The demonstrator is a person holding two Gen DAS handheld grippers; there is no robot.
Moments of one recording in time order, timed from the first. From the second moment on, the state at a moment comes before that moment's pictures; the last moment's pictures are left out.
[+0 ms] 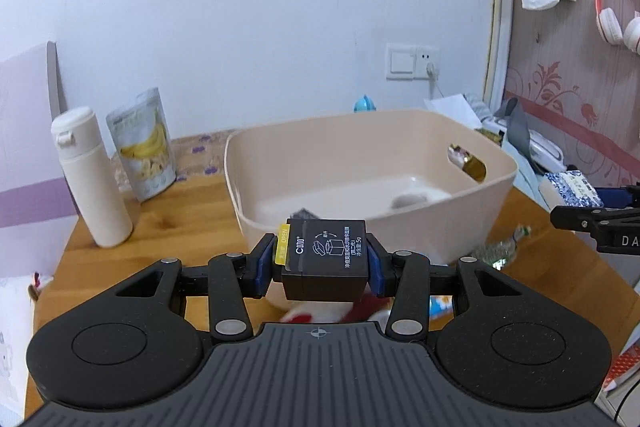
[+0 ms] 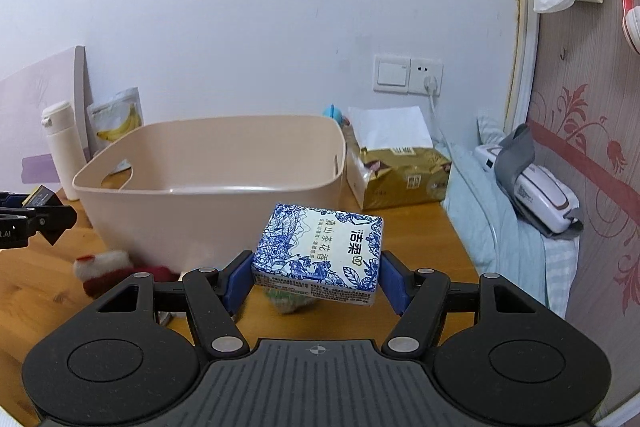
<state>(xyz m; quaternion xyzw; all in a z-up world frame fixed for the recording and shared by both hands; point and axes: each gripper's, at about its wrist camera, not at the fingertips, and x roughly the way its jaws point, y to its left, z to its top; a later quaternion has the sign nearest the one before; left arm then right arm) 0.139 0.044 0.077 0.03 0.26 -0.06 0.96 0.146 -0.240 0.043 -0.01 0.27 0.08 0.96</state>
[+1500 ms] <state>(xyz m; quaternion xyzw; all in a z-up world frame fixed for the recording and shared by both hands) 0.303 0.017 0.046 0.09 0.33 -0.09 0.94 0.283 -0.199 0.043 -0.02 0.29 0.12 0.95</state>
